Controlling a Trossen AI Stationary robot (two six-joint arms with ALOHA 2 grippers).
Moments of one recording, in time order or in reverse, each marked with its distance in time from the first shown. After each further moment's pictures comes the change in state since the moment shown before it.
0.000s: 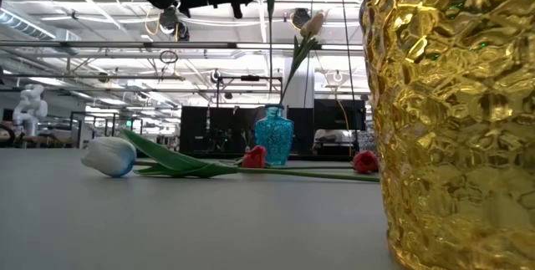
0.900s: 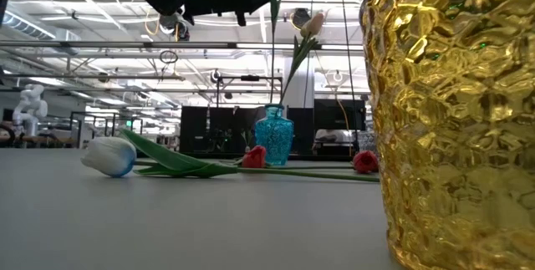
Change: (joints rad) left arm -0.003 0.047 -0.001 0.010 0.008 0.034; right arm 0.000 0.000 0.000 0.000 0.000 0.000
